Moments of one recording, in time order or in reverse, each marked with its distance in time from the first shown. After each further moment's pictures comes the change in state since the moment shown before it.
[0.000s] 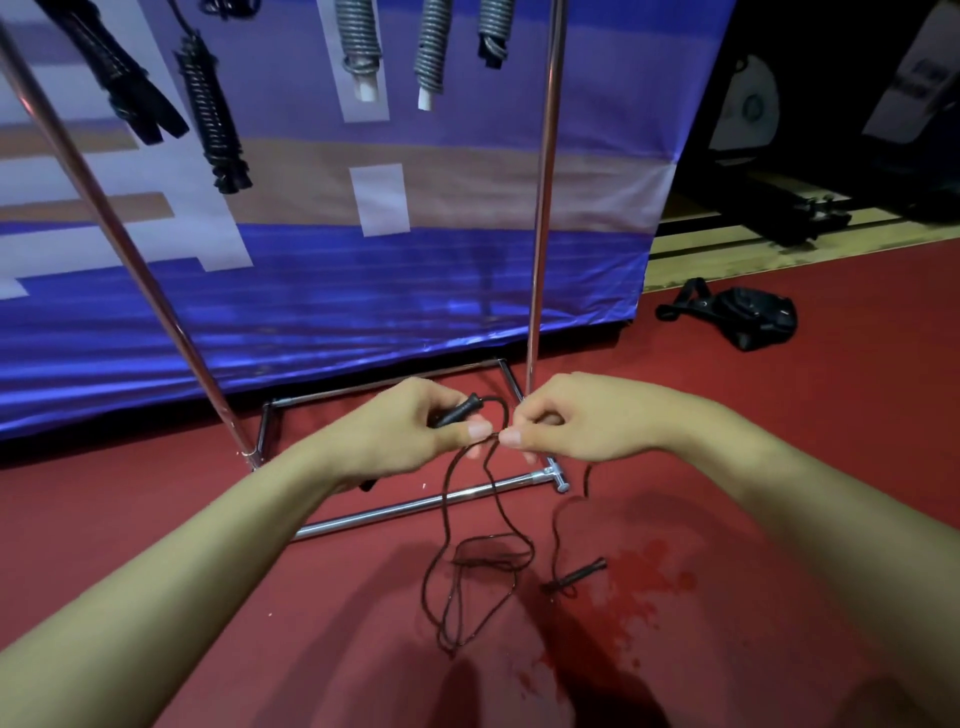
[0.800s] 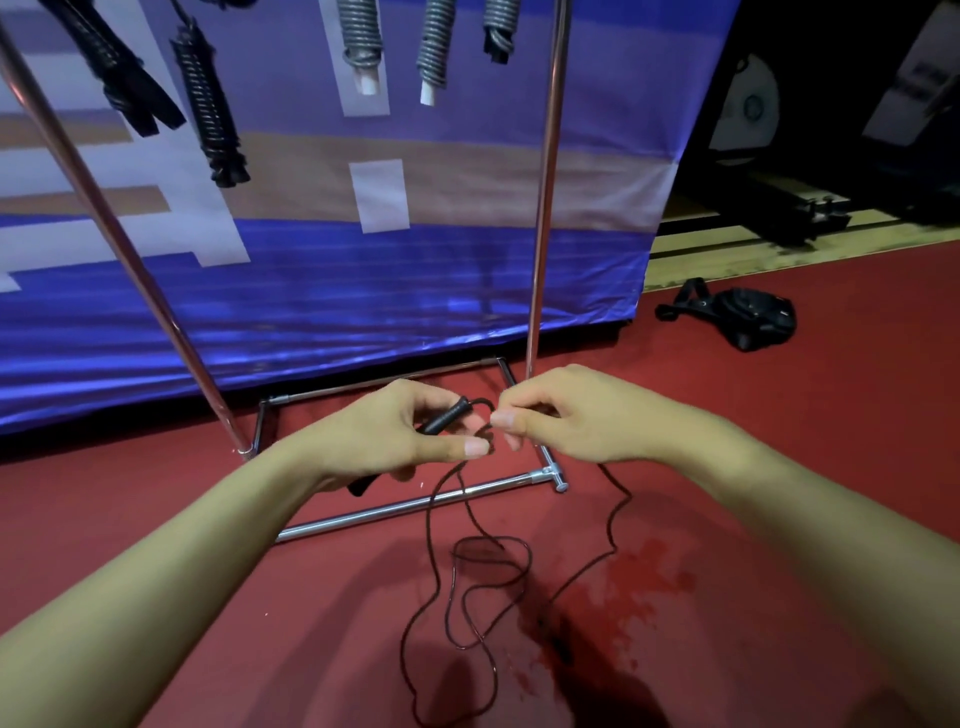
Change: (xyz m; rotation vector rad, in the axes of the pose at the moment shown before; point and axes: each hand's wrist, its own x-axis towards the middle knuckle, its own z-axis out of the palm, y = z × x) left_hand -0.003 -0.010 -0.006 -0.222 -0.059 -0.035; right_hand 0.001 -0.009 0.003 -0.030 0.186 -0.128
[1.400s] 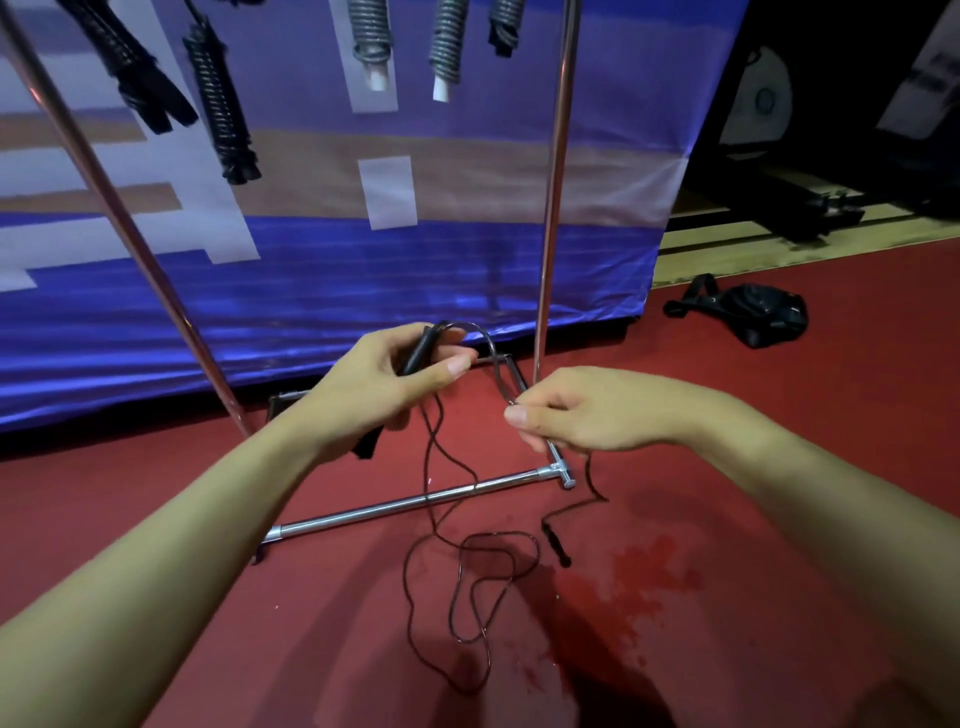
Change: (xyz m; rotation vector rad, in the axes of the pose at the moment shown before) left_hand -0.001 0.007 -0.016 -0.111 0.327 0.067; right_hand 0.004 -0.004 -0.007 0.104 -0.185 0.106
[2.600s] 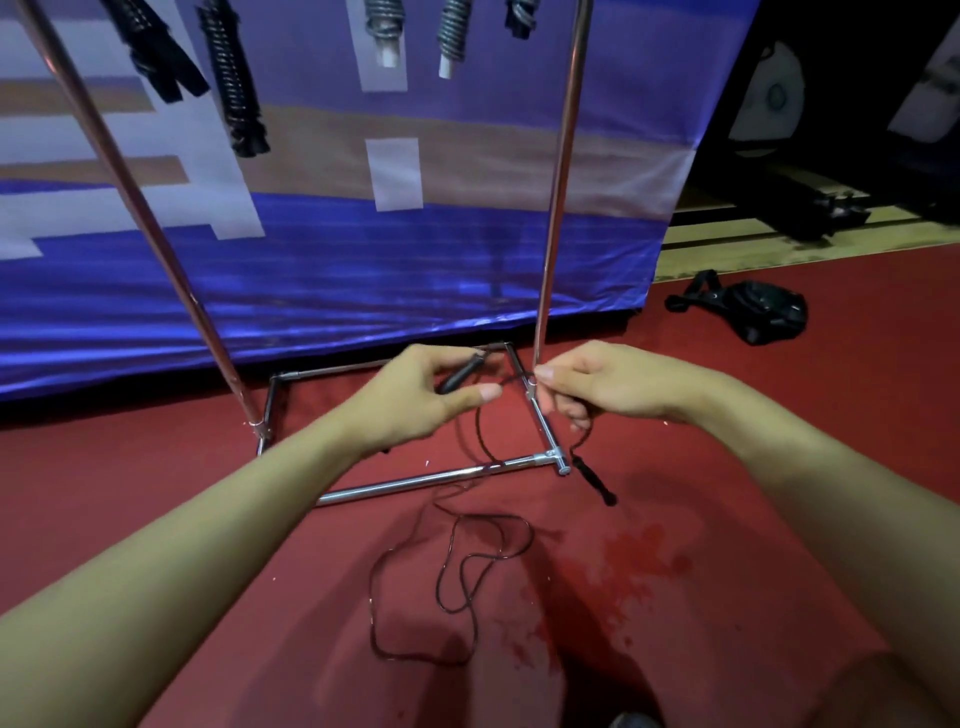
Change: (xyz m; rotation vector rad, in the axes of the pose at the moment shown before) left_hand 0.001 -0.021 0.030 0.236 -0.053 0.109; right_hand 0.000 0.036 0.006 0.388 0.057 0.122
